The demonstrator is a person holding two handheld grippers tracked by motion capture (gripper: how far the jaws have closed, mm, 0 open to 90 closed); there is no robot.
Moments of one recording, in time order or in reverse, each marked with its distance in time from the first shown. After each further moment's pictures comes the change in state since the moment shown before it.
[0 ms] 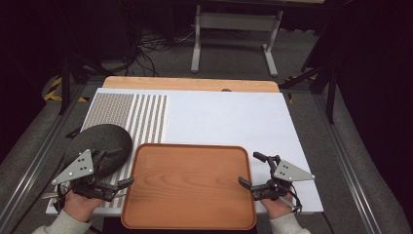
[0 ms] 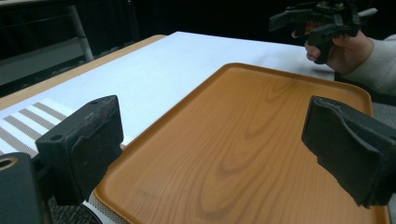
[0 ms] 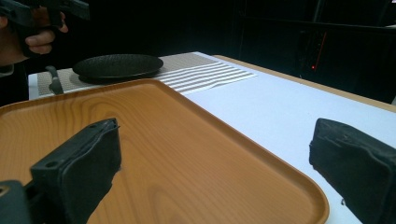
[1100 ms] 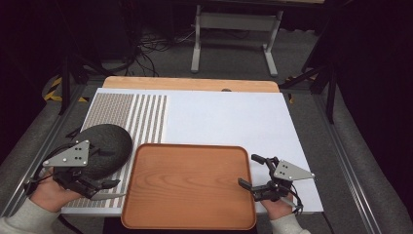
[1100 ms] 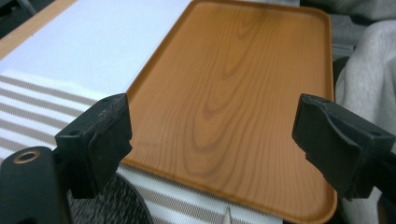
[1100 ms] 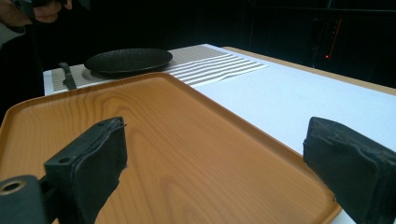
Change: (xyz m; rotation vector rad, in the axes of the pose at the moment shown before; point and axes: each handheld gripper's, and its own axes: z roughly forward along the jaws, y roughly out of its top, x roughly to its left) left arm 0.023 0.038 -0.025 0.336 -0.159 0.110; right arm 0.000 0.000 -0.001 0.033 0.041 0.032
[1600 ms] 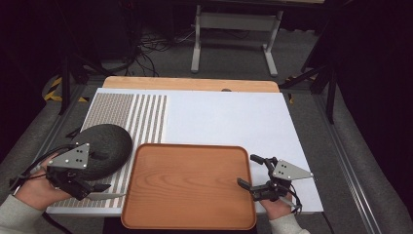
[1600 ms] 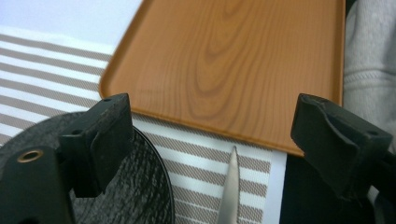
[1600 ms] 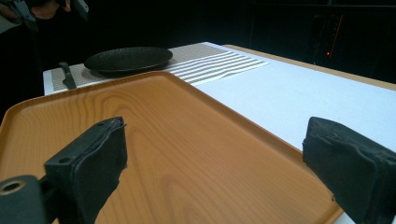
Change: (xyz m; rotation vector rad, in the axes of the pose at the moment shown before) left arm 0.007 -0.007 -0.005 0.213 -0.035 0.053; right arm 0.000 -0.001 0.003 0.007 0.002 0.011
